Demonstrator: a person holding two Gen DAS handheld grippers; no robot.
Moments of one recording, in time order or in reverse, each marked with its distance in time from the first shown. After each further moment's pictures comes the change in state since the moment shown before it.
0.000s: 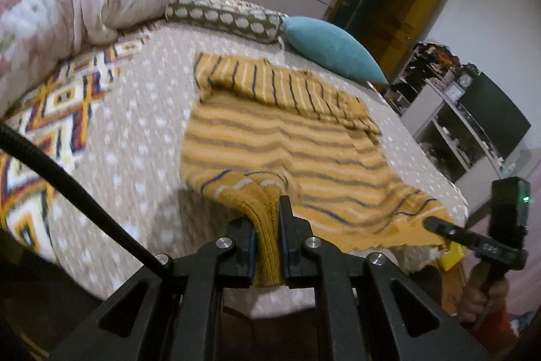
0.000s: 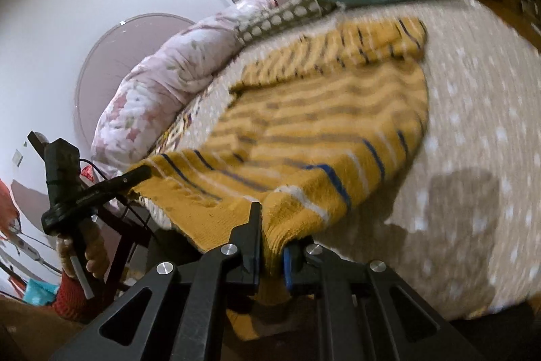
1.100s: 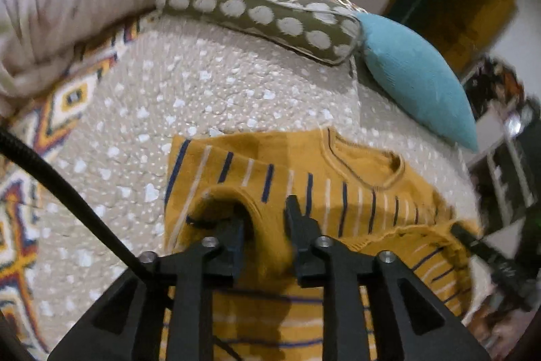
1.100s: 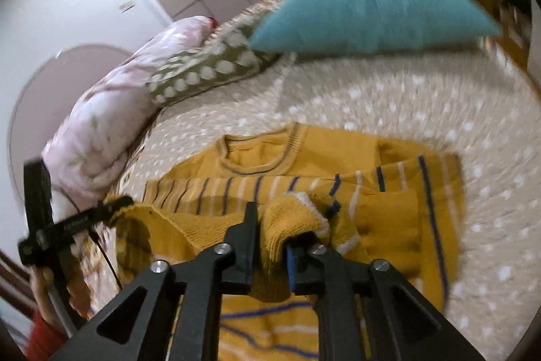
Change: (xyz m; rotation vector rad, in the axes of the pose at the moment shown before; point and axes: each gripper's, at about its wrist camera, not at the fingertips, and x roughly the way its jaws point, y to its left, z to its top) left arm 0.261 0.056 0.237 -0.176 0.160 0.131; right arm 0.177 -0.115 0.268 0.158 0.005 -0.192
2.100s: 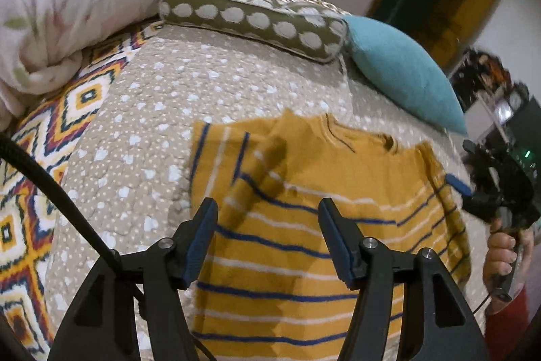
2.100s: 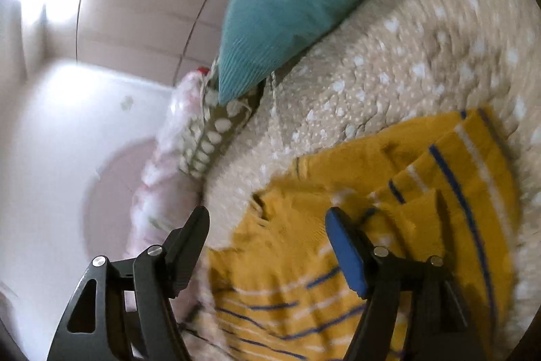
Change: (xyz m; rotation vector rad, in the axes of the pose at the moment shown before) left arm -0.032 0.017 -0.039 0.121 -0.048 0.001; right arm 0.008 -0.060 0.033 0.431 -0.045 0.268
